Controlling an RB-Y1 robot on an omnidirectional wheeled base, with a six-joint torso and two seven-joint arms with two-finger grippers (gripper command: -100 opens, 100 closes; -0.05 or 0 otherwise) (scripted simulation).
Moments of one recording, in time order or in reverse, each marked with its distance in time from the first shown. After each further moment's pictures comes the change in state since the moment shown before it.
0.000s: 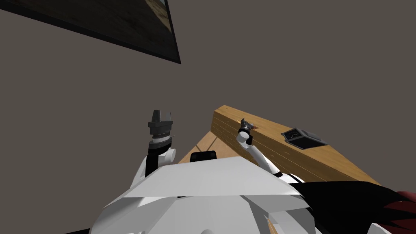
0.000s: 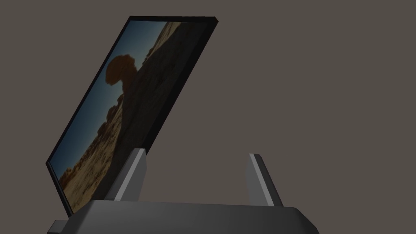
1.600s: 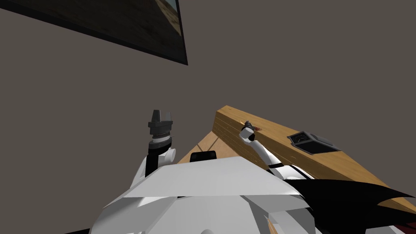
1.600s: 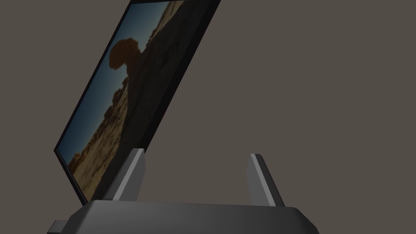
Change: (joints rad) left arm 0.000 0.000 0.000 0.000 0.000 0.000 0.000; right arm -0.111 -0.102 -0.035 0.186 -0.448 -0.051 -0.161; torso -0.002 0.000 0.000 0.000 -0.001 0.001
